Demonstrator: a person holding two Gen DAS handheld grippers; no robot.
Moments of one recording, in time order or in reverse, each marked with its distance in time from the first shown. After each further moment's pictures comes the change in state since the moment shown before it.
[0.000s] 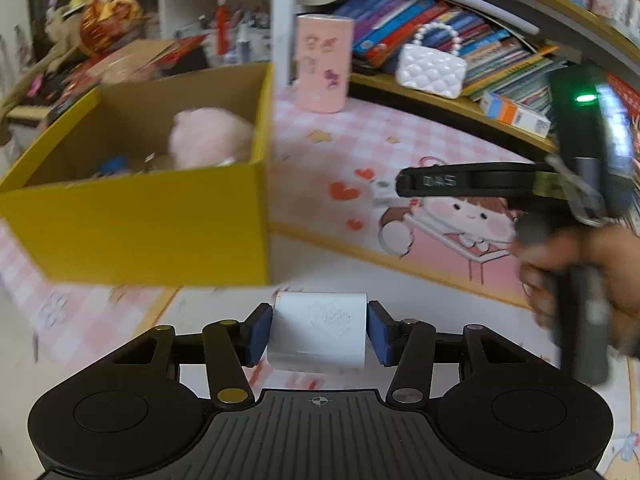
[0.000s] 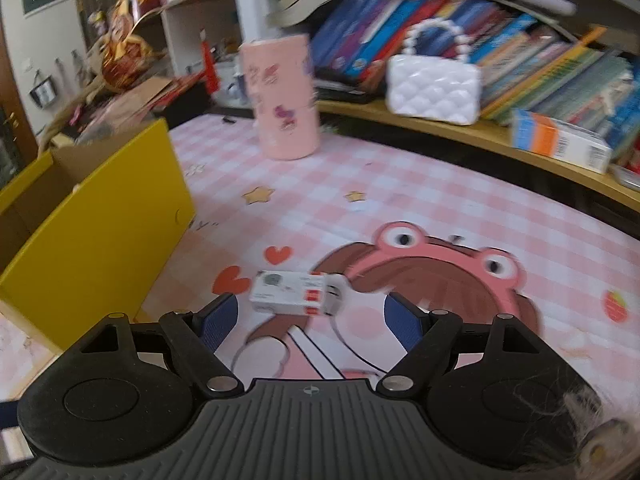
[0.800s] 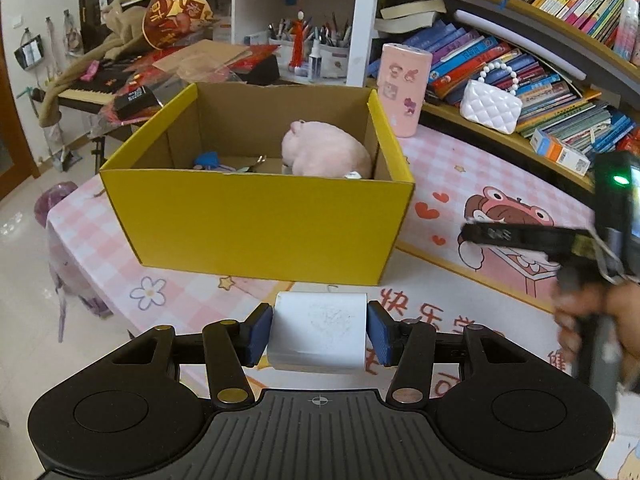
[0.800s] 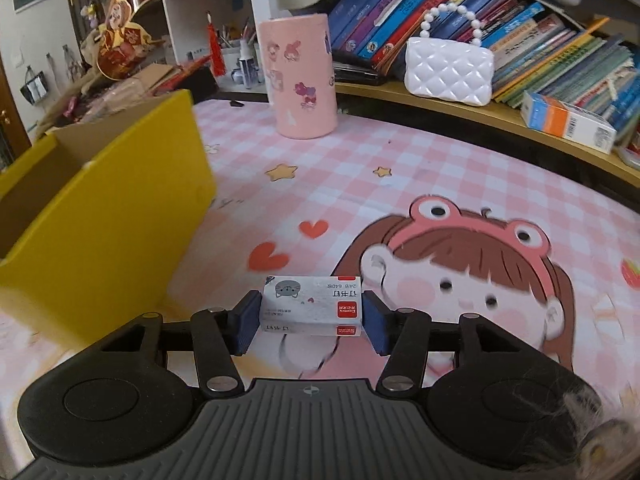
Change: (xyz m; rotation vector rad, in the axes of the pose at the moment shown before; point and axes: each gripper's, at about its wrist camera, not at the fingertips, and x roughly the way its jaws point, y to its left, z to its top) left arm -0.037 0.076 -0.009 -0.081 -0.056 0.063; right arm -0.008 0.040 -0.020 0.039 0.021 -0.034
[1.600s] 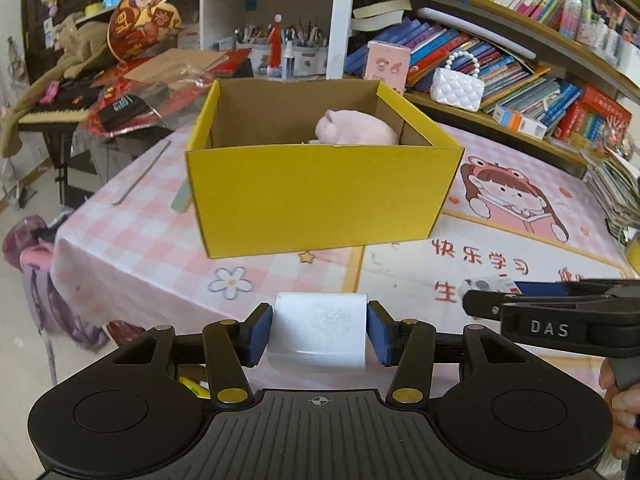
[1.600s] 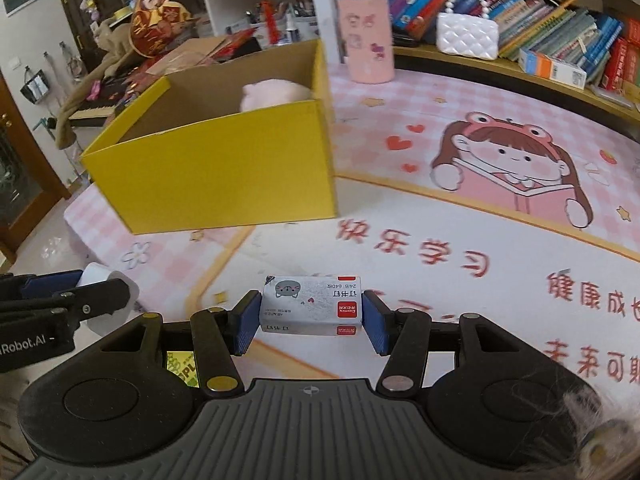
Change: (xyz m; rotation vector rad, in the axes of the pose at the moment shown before) left arm -0.026 0.117 -0.024 0.169 -0.011 -0.162; right arm -0.107 0.164 -0.086 0.084 0.074 -0.019
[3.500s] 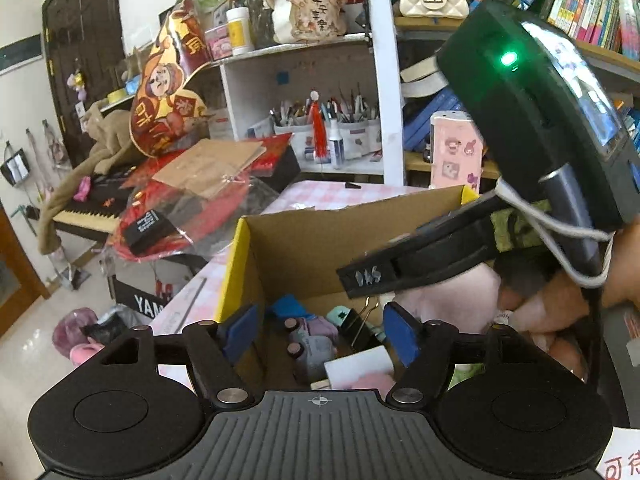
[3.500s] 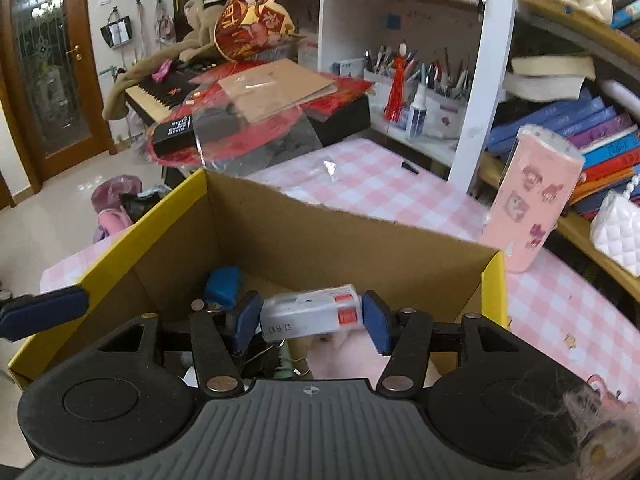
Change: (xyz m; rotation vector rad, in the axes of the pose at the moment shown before) left arm 0.082 0.004 0.123 0.084 -0.185 0.216; right arm 0.151 0.073 0.204 -0.369 -0.084 0.114
